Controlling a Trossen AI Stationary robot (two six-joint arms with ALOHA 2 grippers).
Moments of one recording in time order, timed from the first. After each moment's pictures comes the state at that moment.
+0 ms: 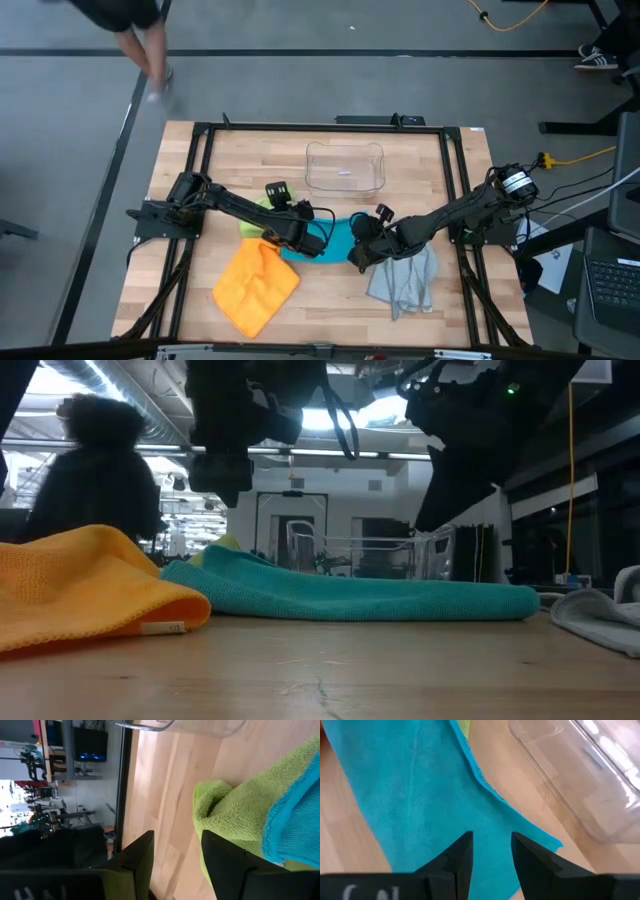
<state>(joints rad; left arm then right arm) -0.26 2.01 1.58 -1.53 -0.83 -0.70 0.38 1.67 1.04 -0.55 0.58 0.81</state>
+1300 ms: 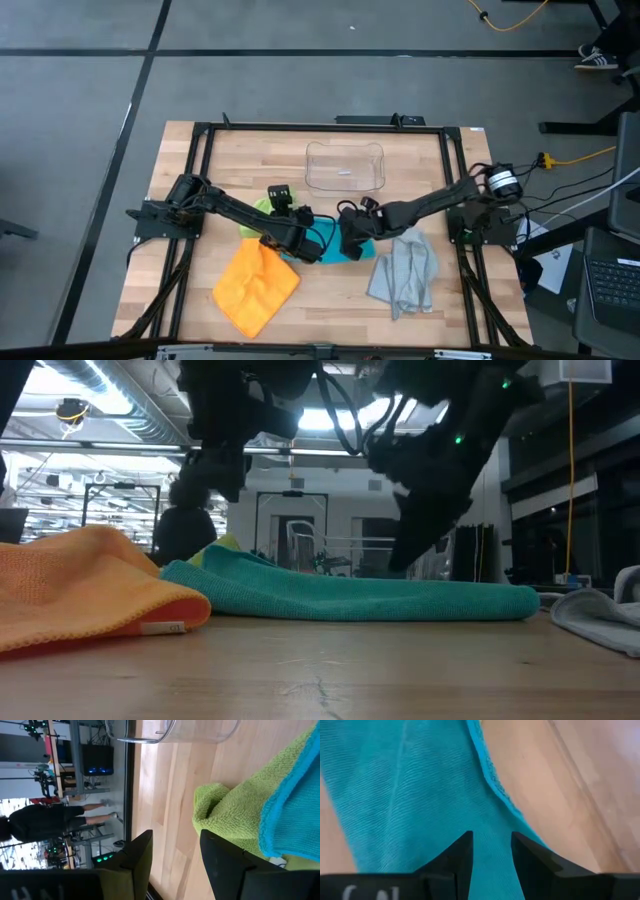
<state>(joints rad) -0.29 2.01 1.58 -1.53 -0.87 -0.64 0.20 1.77 1.05 -0.43 0.32 0.54</state>
